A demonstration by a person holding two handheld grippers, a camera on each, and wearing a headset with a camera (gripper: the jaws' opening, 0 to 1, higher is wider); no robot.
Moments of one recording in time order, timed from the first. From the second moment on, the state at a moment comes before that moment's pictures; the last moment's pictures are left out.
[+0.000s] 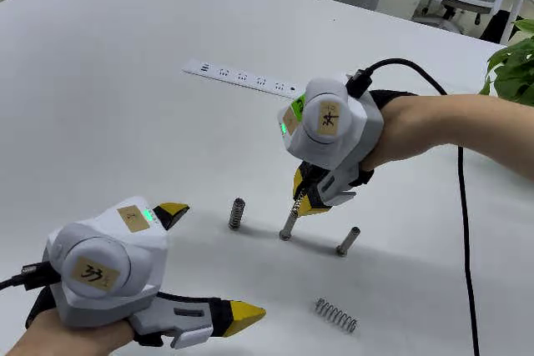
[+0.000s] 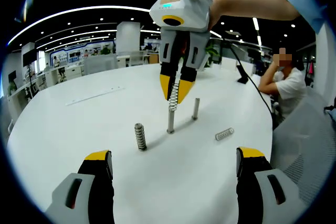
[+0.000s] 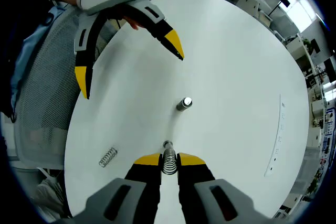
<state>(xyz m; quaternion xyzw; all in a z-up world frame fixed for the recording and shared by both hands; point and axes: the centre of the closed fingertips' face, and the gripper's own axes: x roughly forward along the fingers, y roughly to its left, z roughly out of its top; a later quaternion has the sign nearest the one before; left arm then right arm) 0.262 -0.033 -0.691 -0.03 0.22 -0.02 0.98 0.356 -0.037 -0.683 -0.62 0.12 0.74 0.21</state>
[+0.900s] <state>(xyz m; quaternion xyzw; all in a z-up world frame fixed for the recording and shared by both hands) 0.264 -0.035 -0.688 -0.04 0.22 -0.02 0.98 0.360 -0.036 -0.712 -0.64 0.13 0.74 0.19</state>
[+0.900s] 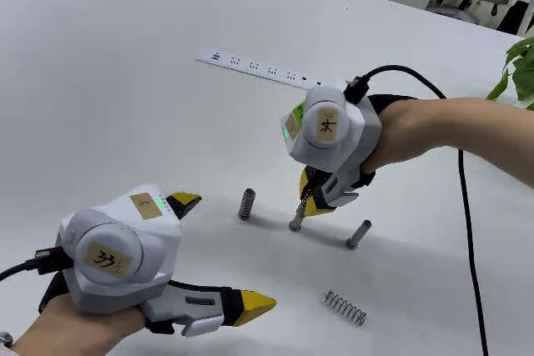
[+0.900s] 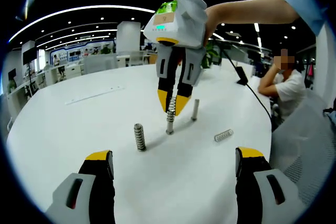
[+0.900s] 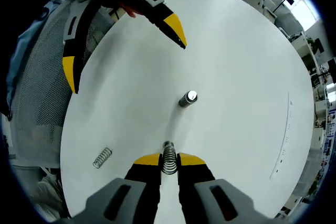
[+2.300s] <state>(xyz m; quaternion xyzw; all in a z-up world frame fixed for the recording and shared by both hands) 0.264 -0.039 -0.686 -0.05 0.21 -0.03 0.98 0.355 -0.034 -0.742 -0.64 0.14 0.73 0.19</state>
